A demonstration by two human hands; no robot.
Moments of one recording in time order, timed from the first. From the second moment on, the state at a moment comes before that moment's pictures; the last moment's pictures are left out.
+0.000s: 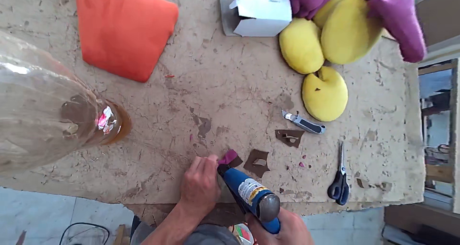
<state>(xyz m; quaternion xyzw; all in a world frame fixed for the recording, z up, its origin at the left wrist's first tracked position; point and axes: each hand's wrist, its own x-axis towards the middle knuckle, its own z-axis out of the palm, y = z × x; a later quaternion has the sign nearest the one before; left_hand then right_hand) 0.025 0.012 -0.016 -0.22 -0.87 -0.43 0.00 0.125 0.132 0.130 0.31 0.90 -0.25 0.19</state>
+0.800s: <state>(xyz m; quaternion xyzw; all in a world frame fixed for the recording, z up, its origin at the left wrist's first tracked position) 0.015 -0.029 -0.003 -0.25 -0.83 -0.49 -0.06 0.289 0.225 0.169 0.50 0.76 -0.42 0.03</state>
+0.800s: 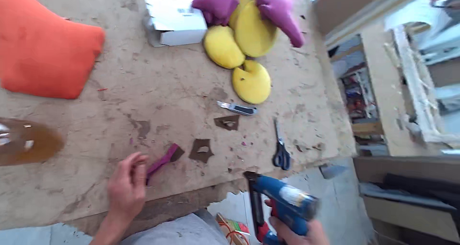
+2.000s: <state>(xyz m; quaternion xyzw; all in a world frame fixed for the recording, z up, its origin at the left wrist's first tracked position) 0.014 -0.074 -0.018 -0.23 -0.86 -0.45 -0.02 0.346 0.243 0.101 0.58 0.72 -0.36 0.12</state>
